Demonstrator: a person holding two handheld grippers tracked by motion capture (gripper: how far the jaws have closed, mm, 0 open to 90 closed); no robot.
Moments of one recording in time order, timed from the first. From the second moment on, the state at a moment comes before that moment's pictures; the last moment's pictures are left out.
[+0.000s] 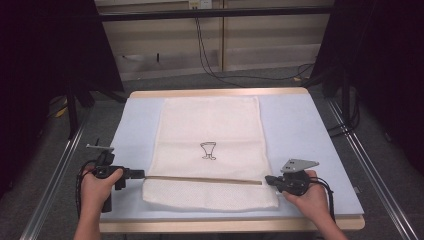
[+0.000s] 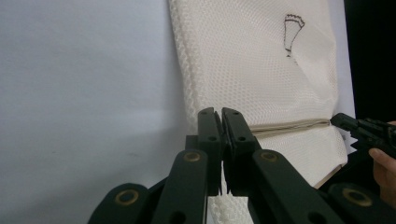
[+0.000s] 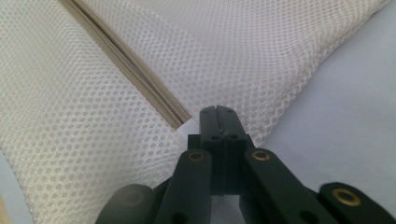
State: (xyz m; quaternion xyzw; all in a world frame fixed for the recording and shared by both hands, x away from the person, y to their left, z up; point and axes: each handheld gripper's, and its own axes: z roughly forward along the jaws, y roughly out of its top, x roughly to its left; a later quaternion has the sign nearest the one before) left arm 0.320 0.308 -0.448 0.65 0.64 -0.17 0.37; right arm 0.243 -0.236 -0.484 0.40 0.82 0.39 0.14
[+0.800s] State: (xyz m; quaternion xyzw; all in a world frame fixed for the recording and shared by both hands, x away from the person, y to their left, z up) left arm 0.328 0.292 -0.451 0.70 0.56 0.12 0.42; right arm 0.251 -0.271 -0.480 0.48 0.74 0.39 0.25
